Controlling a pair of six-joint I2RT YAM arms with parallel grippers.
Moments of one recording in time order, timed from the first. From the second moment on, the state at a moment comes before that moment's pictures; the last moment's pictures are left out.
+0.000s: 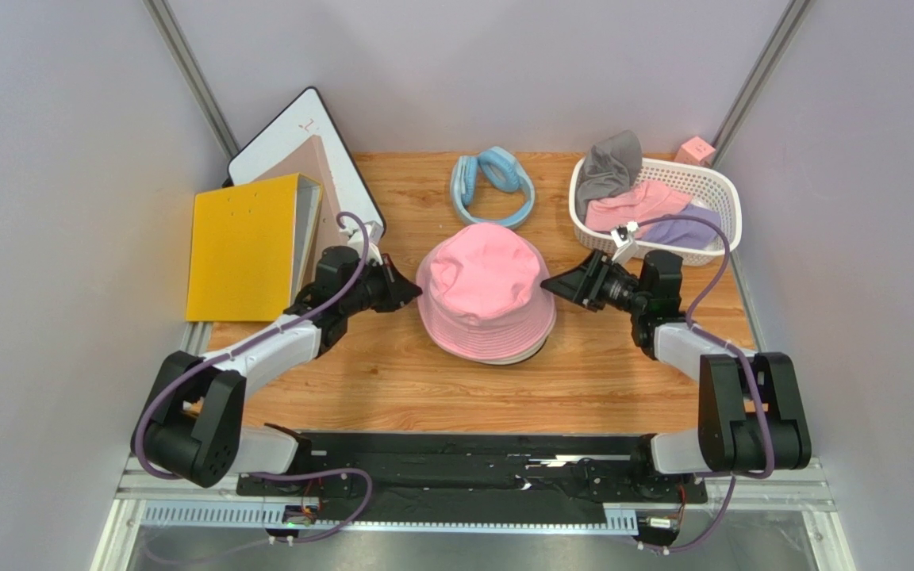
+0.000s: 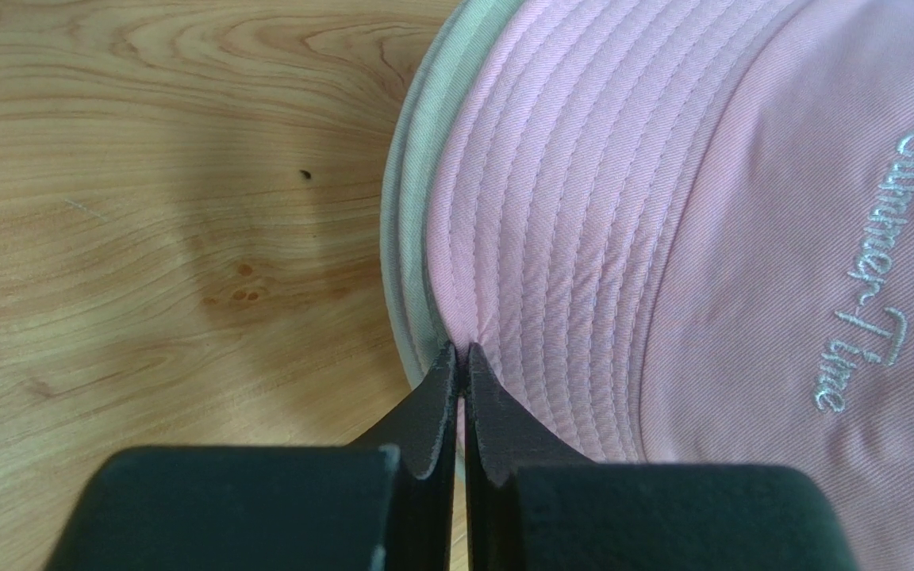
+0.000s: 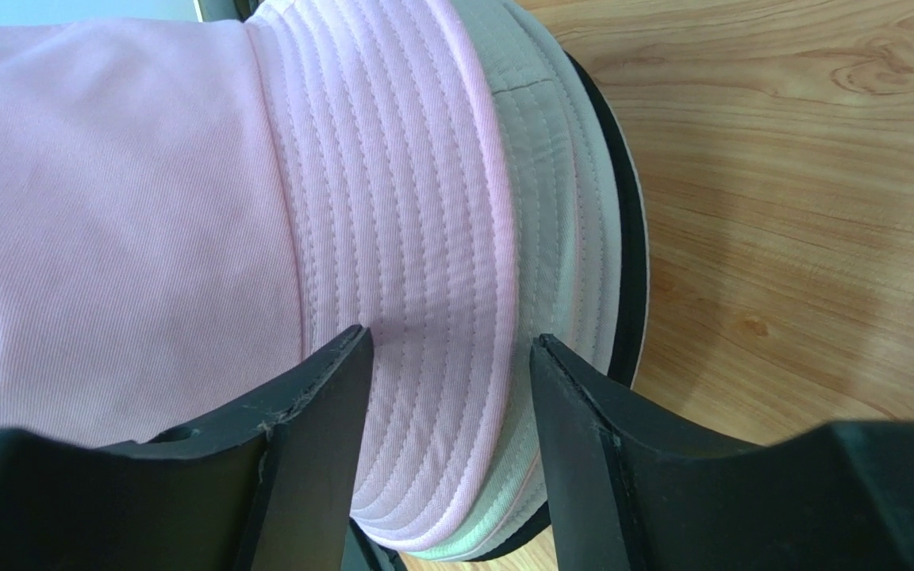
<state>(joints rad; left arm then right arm) -0.37 1.34 0.62 0.25 0.32 -0.57 0.04 1.39 0.52 0.54 -0.85 0.73</state>
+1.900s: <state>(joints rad) -0.37 1.42 0.72 0.16 0.27 -0.54 0.15 1.19 0.54 0.02 -0.50 0.47</state>
